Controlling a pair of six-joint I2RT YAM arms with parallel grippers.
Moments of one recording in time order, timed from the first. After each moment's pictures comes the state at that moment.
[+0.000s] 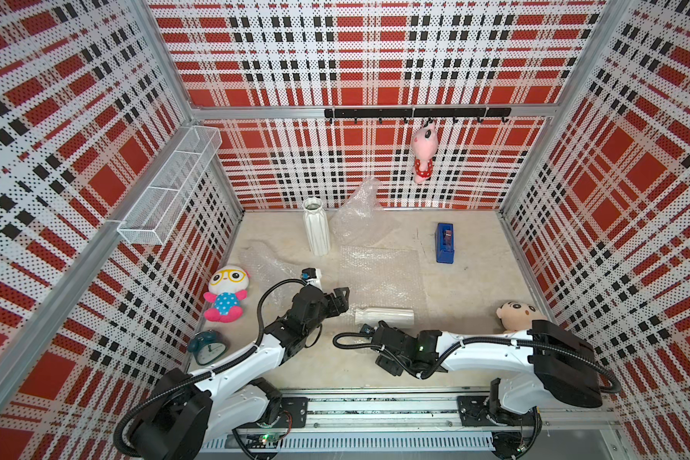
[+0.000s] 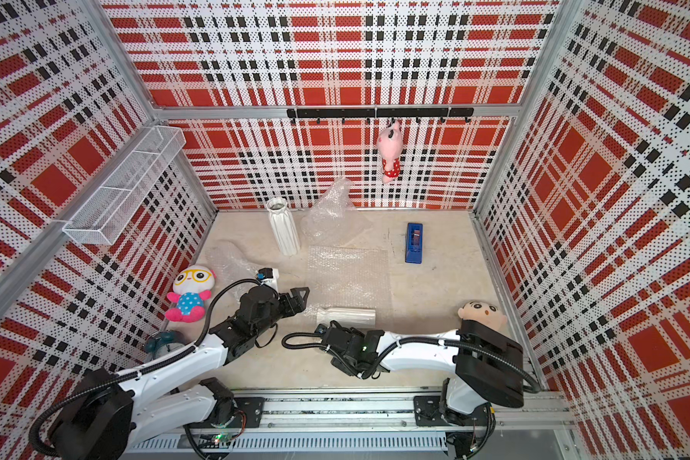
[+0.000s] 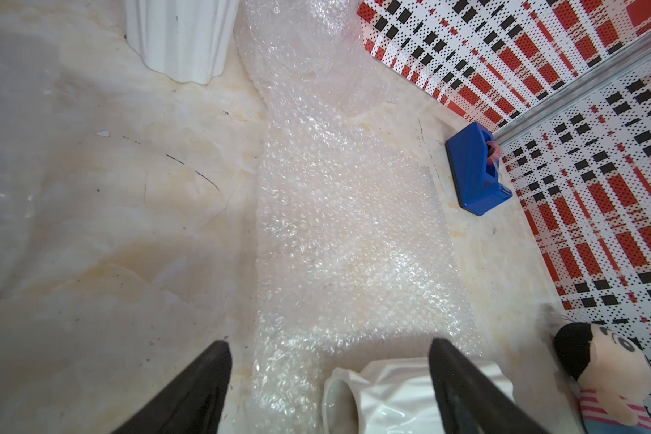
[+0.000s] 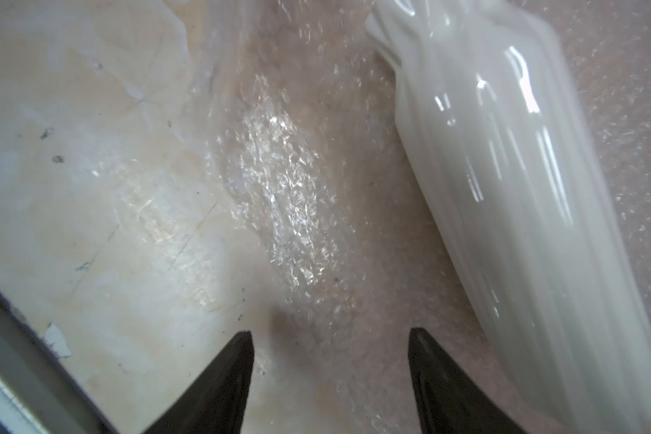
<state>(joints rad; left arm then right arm) -0.57 1.09 0.42 0.17 -0.10 -0.70 1.24 1.54 0.80 -0.43 0.30 0.10</state>
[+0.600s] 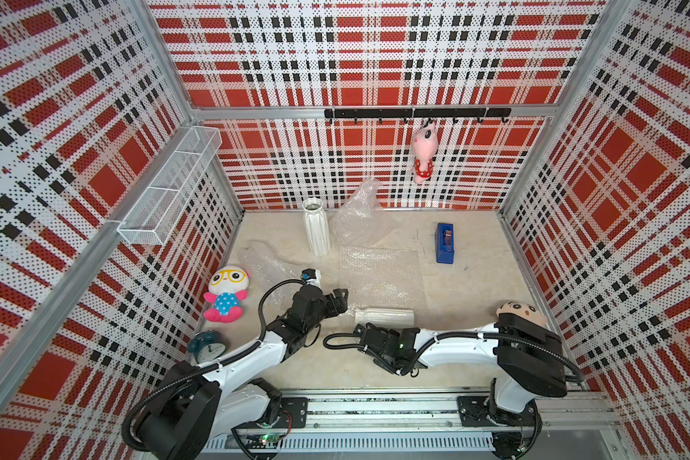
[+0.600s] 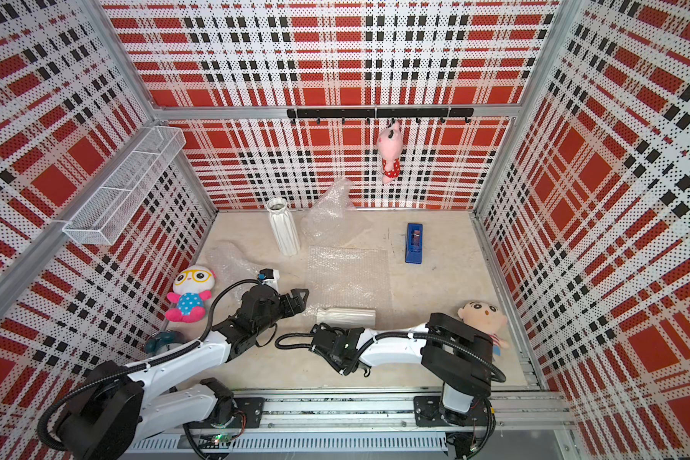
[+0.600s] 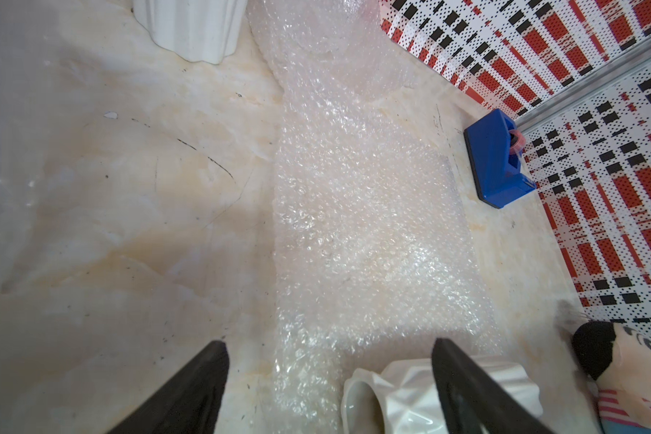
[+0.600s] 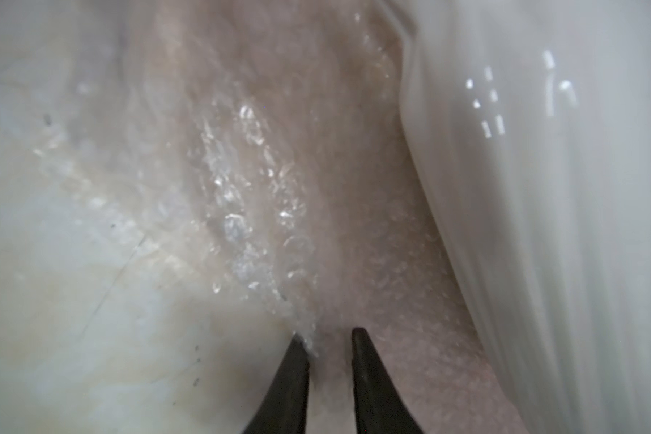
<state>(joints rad) -0.54 1.16 0.42 0.19 -0.06 -0.69 1.24 1.69 0.90 -0.50 0.40 0.13</state>
